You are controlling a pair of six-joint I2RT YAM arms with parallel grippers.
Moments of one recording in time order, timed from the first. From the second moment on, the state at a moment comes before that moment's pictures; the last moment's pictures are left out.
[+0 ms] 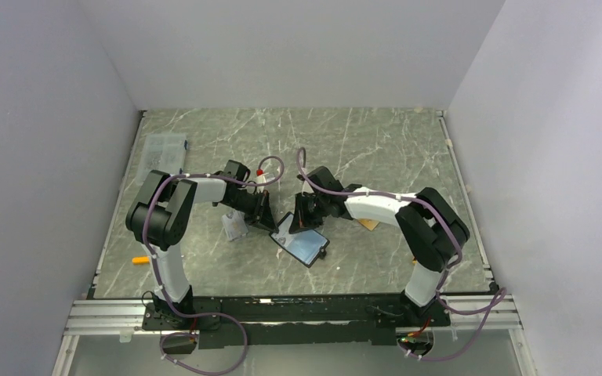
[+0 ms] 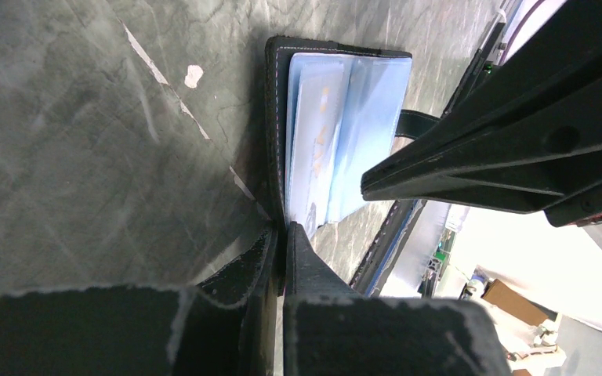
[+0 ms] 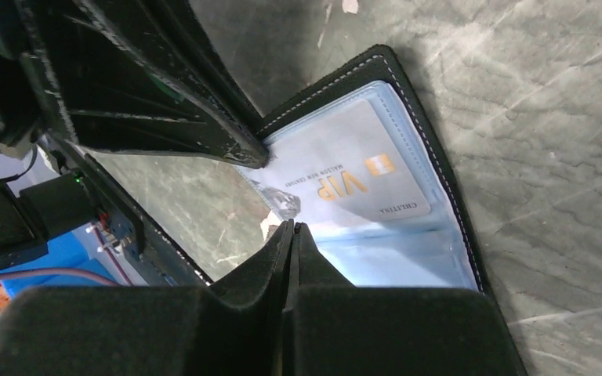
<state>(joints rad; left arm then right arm) -0.35 1.90 0.97 -0.32 0.94 -0.16 0.71 1.74 0.97 -0.16 -0.43 0.64</state>
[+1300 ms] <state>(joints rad) -0.35 1.90 0.98 -0.36 0.94 -0.14 0.71 1.80 0.95 -0.13 -0.43 0.63</state>
